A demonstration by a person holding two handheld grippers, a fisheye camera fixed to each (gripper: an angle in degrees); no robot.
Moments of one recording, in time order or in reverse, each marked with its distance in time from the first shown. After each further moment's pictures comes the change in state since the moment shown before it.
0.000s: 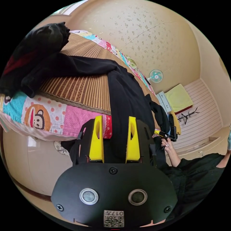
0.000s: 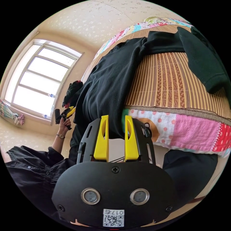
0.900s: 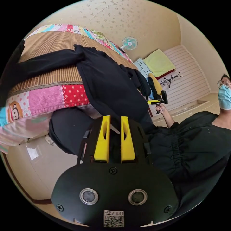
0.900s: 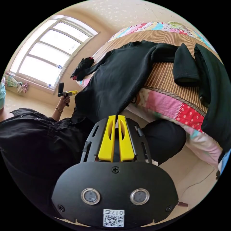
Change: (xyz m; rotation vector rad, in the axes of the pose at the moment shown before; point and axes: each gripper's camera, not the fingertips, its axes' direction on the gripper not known) left arm 0.057 0.076 -0.011 -0.195 0.016 0.248; right arm -0.047 0.089 -0.088 -0.177 0.069 -0.169
